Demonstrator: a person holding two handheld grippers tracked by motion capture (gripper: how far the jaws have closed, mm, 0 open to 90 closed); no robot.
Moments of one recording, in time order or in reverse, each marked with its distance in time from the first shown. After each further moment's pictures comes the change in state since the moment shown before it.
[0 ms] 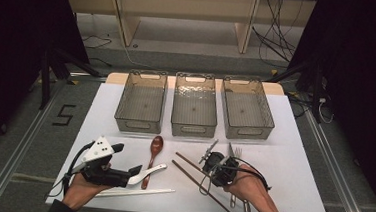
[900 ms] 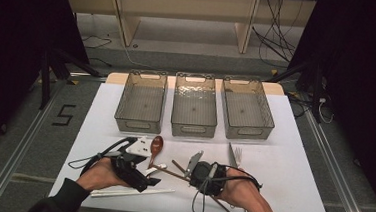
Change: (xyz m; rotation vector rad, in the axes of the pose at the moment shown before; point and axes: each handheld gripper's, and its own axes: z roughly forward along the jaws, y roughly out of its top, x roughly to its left) left arm -0.035 0.046 0.051 0.382 -0.263 0.338; right arm 0.044 0.015 -0.023 -0.098 0.016 -0.260
